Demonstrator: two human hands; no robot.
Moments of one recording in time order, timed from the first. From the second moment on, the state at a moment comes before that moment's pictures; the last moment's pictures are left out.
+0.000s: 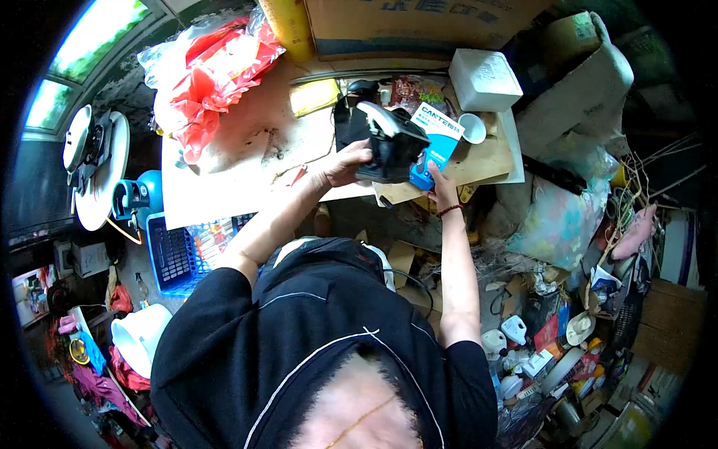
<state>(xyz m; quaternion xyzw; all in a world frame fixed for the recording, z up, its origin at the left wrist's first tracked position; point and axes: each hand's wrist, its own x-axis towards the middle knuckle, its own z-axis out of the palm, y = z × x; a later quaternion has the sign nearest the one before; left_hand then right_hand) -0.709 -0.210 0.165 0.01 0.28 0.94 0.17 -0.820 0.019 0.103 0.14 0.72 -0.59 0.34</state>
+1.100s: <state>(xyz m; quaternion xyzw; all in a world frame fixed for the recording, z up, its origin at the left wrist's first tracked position) -0.727 -0.217 0.133 -0.20 0.89 0.39 -0.09 -0.906 0.022 0.164 0.09 0.74 -0.67 0.03</state>
